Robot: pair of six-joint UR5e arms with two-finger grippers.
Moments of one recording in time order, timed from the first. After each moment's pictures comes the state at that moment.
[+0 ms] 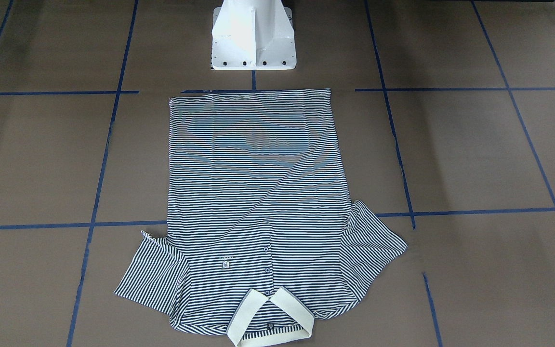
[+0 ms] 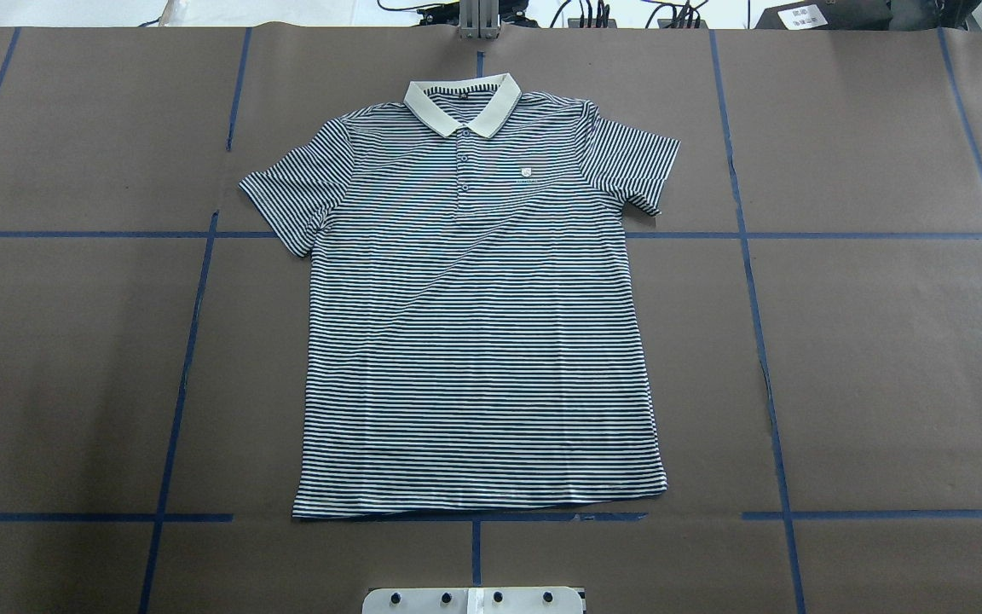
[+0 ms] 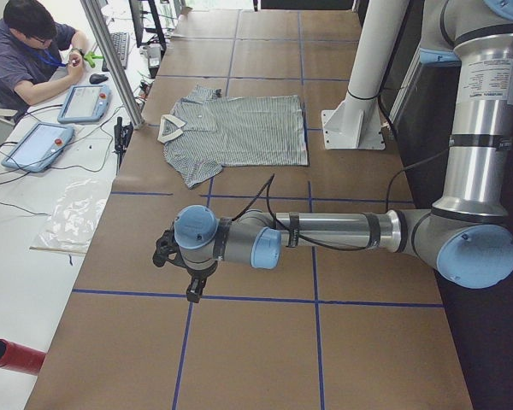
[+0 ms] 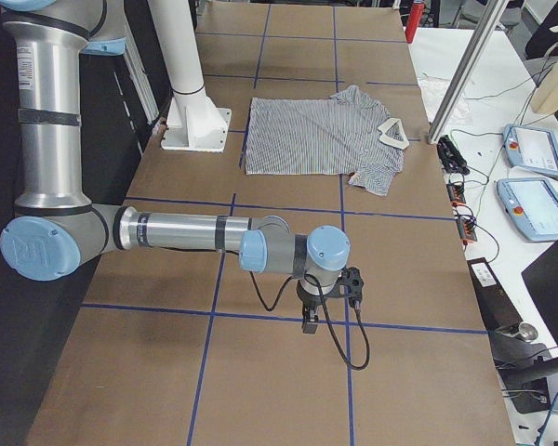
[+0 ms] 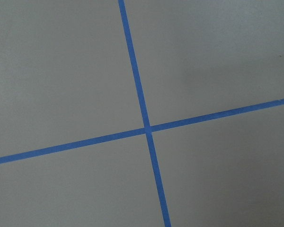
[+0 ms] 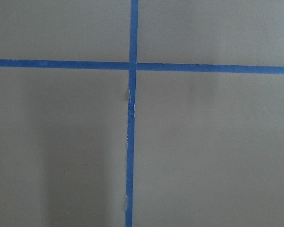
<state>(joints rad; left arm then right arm) -1.59 -1.61 -1.52 -1.75 -2.43 0.10 1.54 -1.61 1.60 -1.61 2.33 -0.02</state>
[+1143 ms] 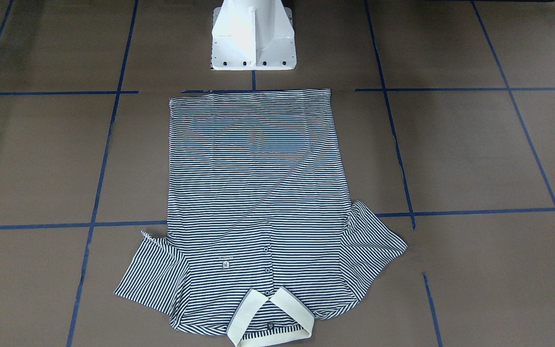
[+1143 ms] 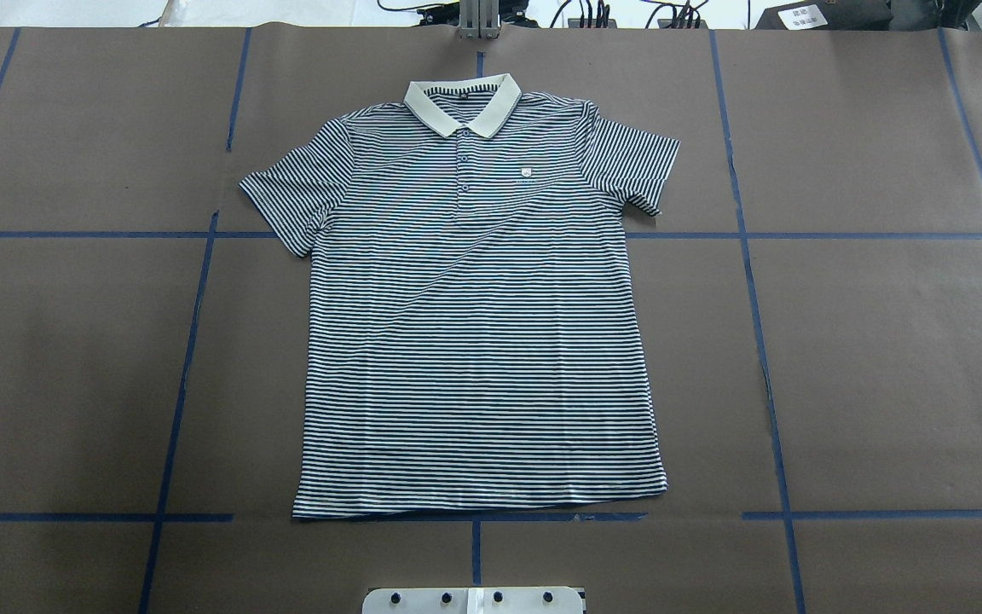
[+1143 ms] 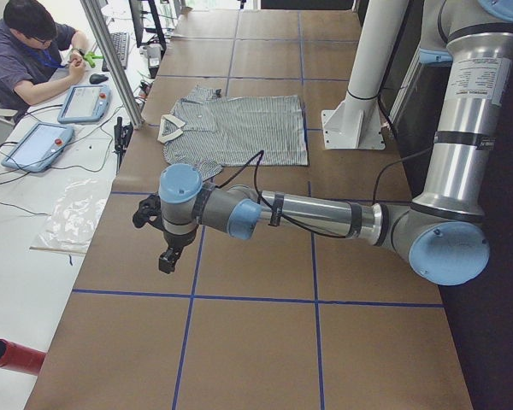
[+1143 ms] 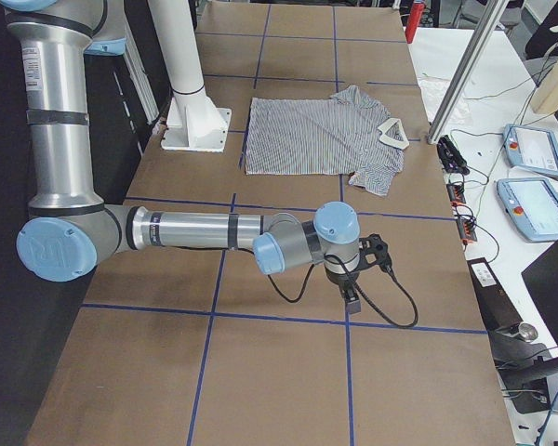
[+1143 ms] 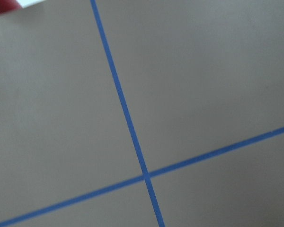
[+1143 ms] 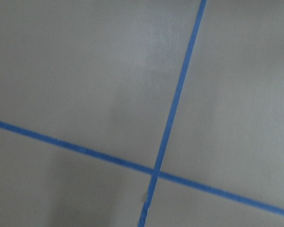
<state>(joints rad) -1.54 -1.73 -1.57 -1.83 -2.31 0.09 1.52 -1.52 1.52 -1.18 2.28 0.00</state>
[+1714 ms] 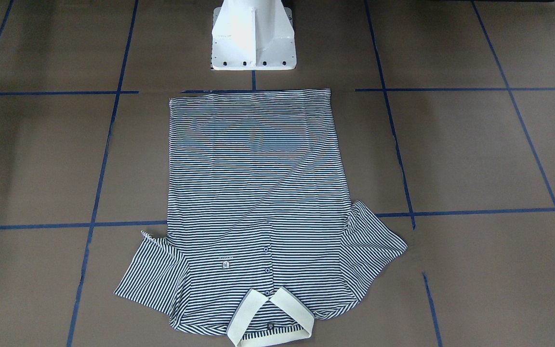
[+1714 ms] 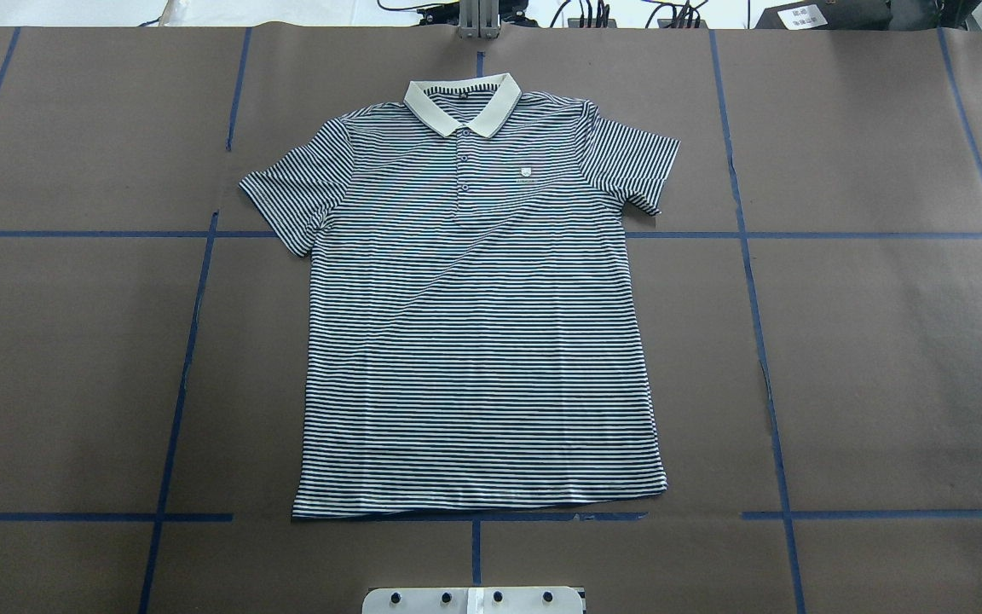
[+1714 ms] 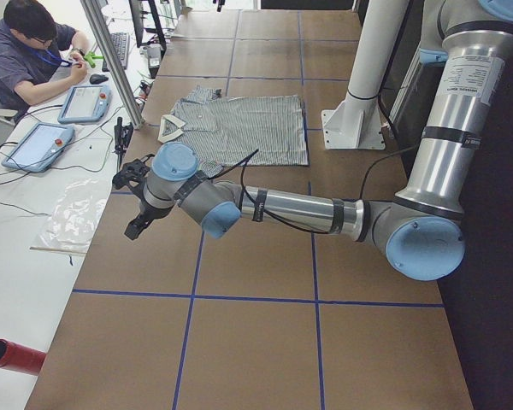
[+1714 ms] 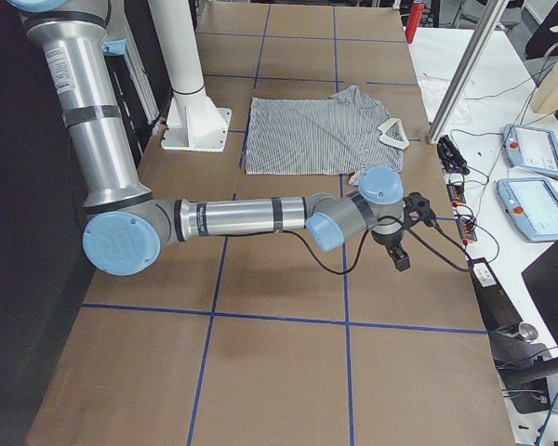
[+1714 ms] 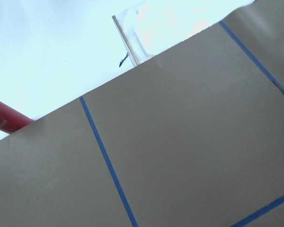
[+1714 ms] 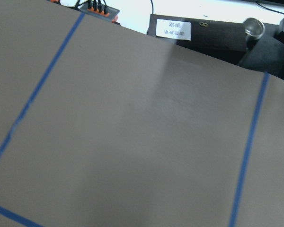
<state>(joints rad) -1.53 -1.79 -1.47 -2.23 -2.29 -0.10 1.40 -1.27 1.41 -1.06 2.29 0.22</state>
